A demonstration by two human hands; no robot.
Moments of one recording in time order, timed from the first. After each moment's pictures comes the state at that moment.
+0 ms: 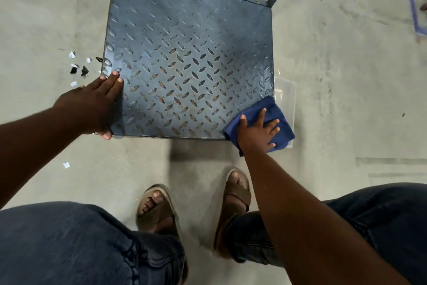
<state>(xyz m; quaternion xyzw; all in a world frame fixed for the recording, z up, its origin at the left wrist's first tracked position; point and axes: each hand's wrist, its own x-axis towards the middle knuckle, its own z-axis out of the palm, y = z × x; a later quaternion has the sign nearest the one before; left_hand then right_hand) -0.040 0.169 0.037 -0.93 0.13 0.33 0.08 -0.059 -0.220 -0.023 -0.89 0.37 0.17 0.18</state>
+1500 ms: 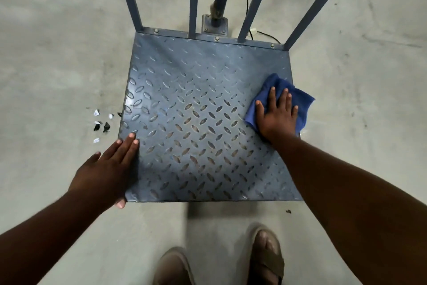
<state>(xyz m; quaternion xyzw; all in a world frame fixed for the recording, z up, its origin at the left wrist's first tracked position) -0.049 0.182 0.003 -0.96 0.12 0.25 0.07 0.133 -0.238 -0.045 -0.99 0.10 0.10 0.06</state>
